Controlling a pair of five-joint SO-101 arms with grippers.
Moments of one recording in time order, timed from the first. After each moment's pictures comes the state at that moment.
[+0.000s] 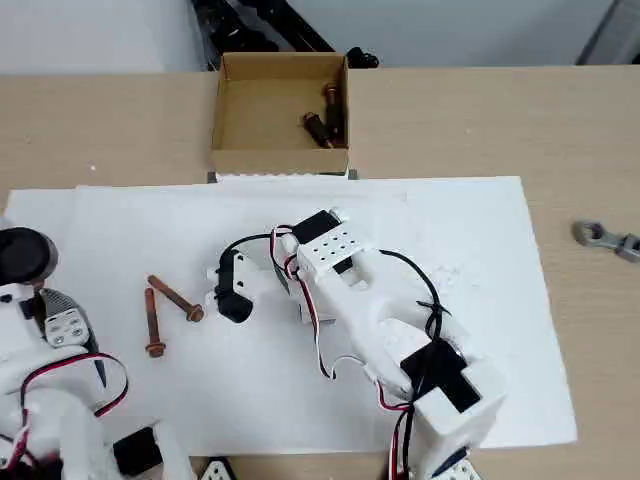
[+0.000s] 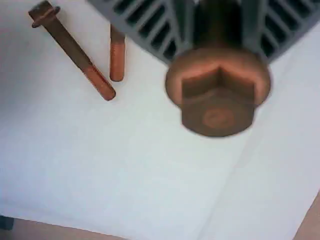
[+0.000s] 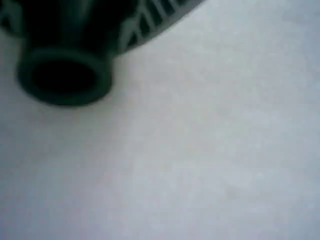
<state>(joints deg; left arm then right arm) -31.7 -68.2 15.4 99.5 -4.8 -36.8 13.2 12.8 72.7 61.1</state>
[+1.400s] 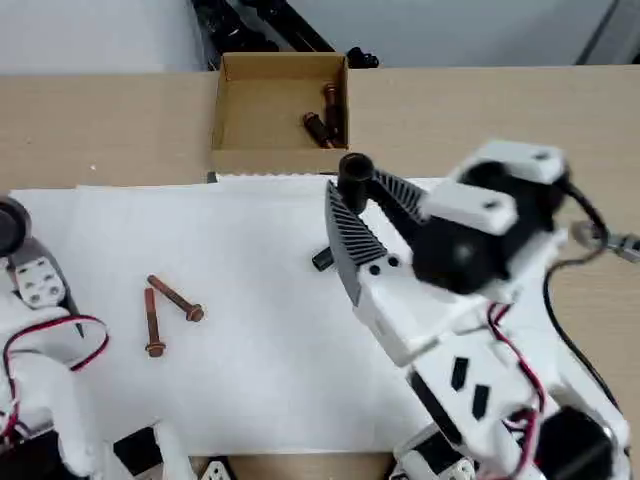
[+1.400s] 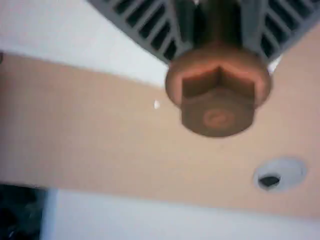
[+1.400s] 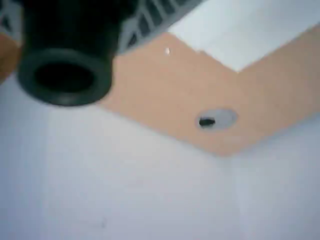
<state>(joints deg) -29.5 -68.1 23.8 72.4 -4.5 -35.3 -60.4 11.0 59.9 -6.7</state>
